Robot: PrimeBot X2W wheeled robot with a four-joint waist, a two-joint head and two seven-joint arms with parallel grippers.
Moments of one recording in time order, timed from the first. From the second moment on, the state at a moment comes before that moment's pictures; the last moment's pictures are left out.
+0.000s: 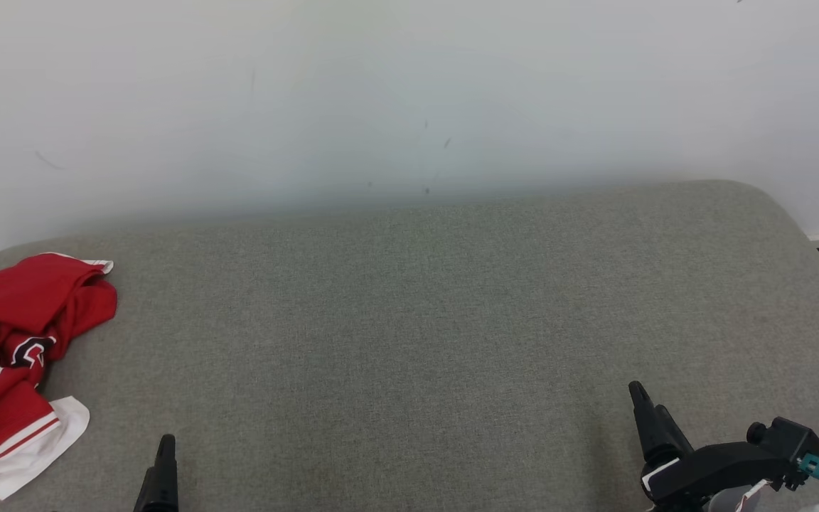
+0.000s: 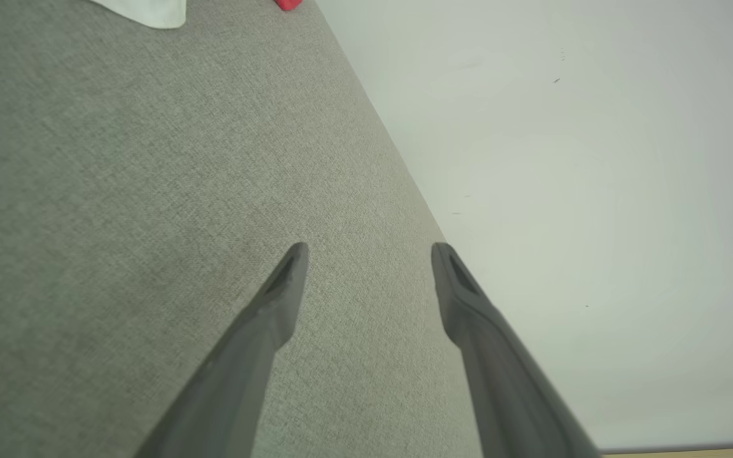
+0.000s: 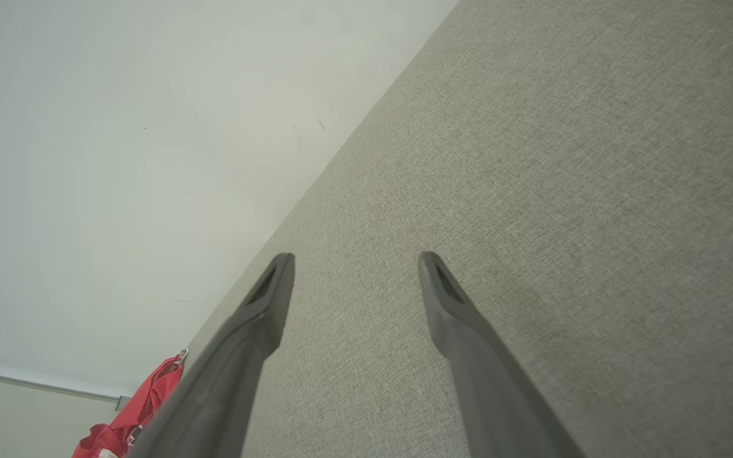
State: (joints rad) left arm -0.02 0.10 -0.11 0.34 -1.14 -0.01 -0.07; right arm -0.08 -0.10 0.12 0.37 1.11 0.00 -0.07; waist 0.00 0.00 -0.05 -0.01
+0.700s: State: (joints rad) left arm -0.02 0.14 -0.19 0.34 -0.88 0.05 -0.15; right arm -0.09 -0.12 0.18 0.45 0.76 -0.05 -0.14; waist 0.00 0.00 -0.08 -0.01
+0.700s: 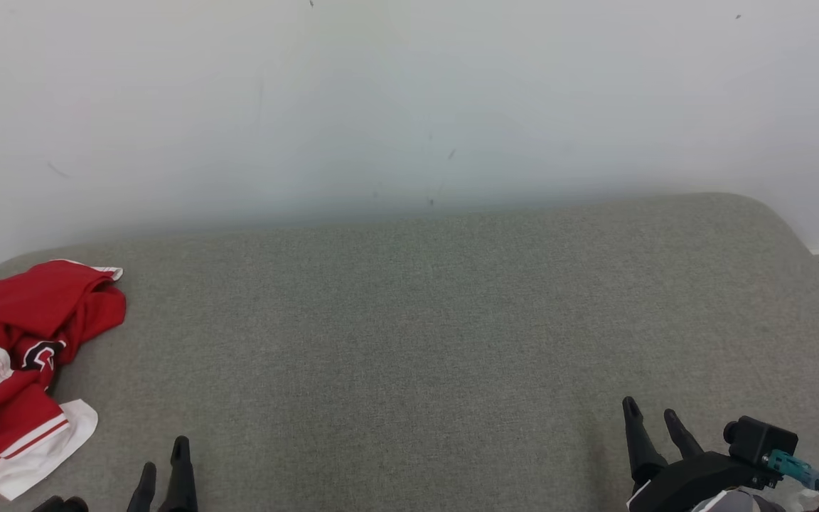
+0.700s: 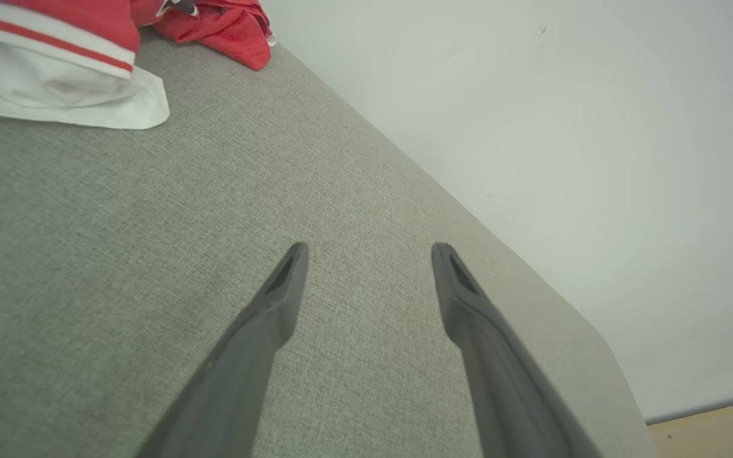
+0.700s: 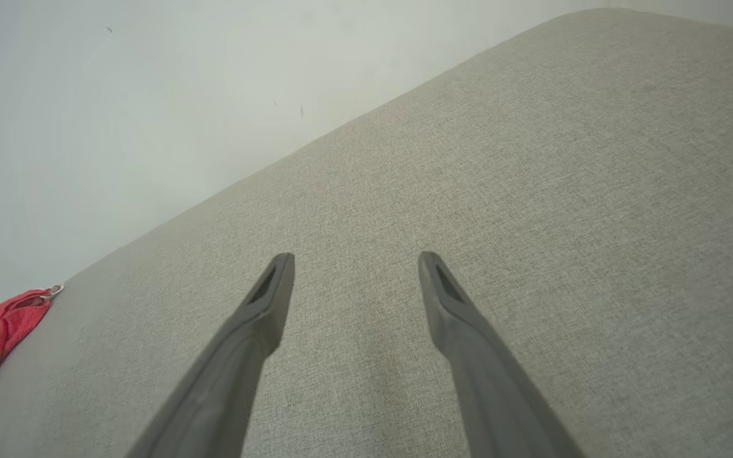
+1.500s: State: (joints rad) left arm -0.03 0.20 -0.31 0.34 -0.52 0.11 -0.20; right arm -0.11 -0.12 0.21 0.50 0.37 -0.12 -0.19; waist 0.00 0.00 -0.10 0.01
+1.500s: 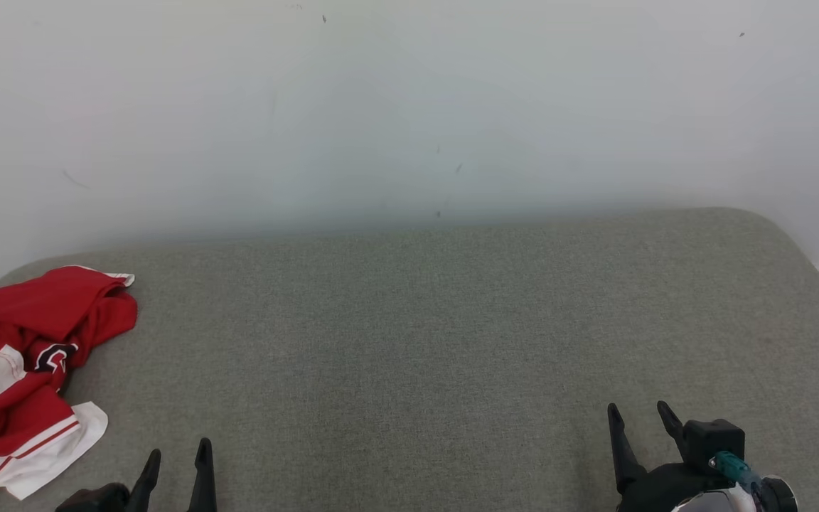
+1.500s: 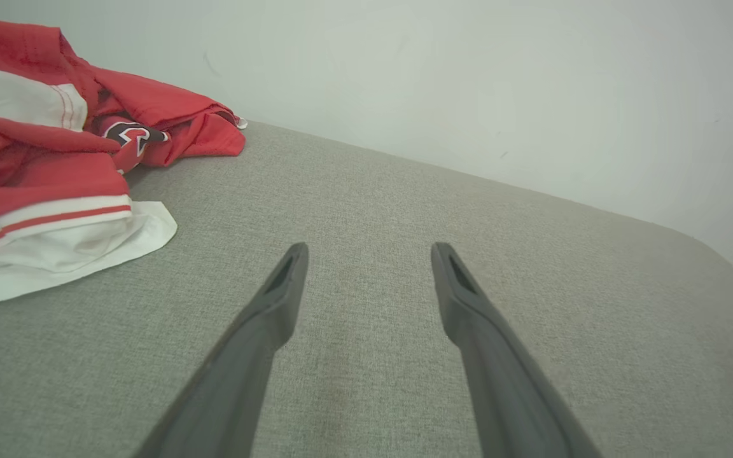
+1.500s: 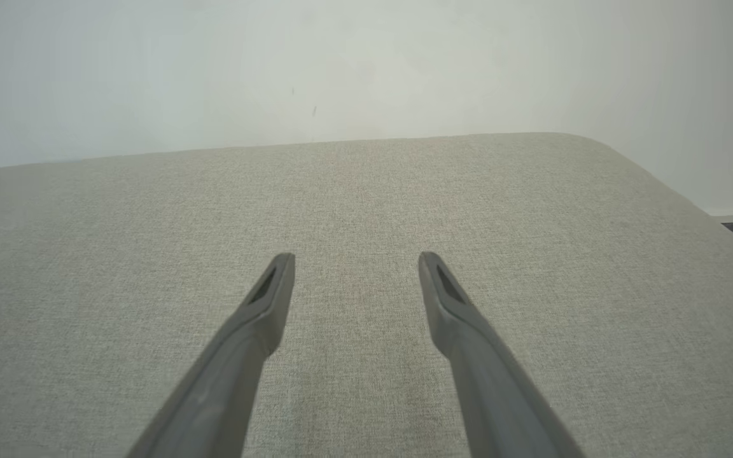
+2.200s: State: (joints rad) left arm -0.05 0.22 -0.34 0.32 -0.44 0.12 -0.18; right arm -0.11 -0.10 0.17 0.47 0.29 -0.12 -0.20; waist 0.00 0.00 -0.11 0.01
